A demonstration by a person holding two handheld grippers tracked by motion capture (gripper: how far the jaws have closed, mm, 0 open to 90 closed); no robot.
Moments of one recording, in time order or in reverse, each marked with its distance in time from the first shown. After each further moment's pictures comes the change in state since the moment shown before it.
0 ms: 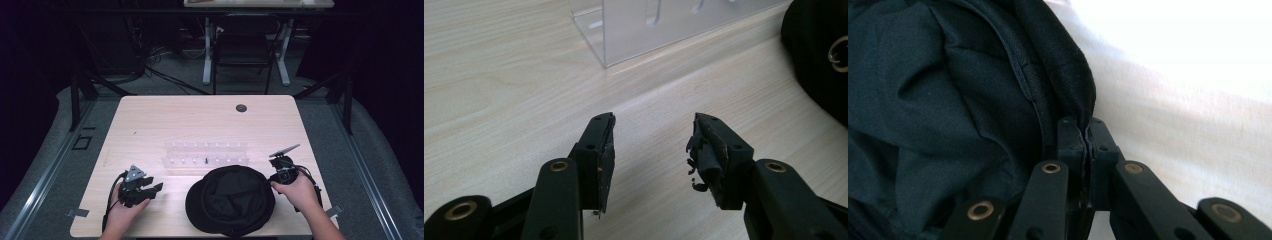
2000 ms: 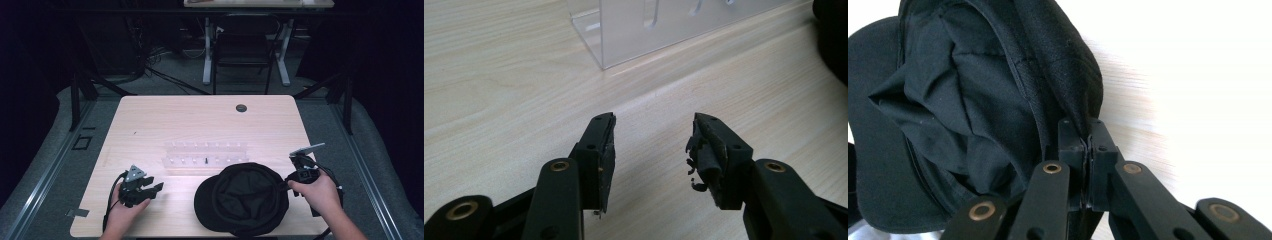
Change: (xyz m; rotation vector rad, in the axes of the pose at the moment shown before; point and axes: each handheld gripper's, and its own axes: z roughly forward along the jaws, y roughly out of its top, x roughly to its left) left arm -0.001 0.000 0.000 -0.007 -0.004 -0.003; right arm -0.015 -0.015 -0.056 0.073 0.041 0.189
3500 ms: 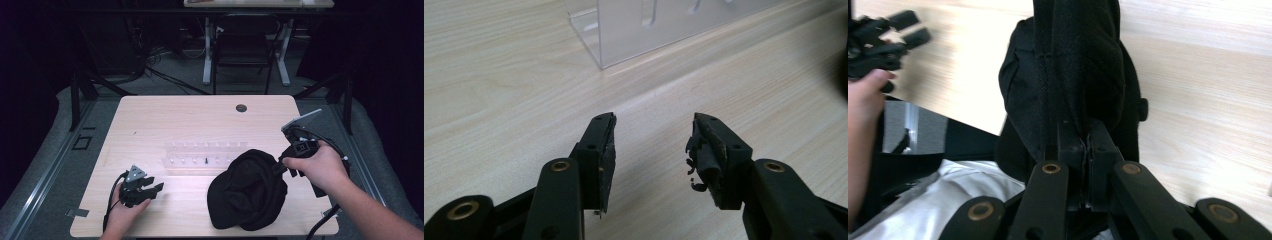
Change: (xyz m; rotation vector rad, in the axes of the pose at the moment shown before) left arm -0.001 0.000 0.001 0.006 -0.003 0.009; right arm 0.085 0.022 -0.088 0.032 0.015 -0.039
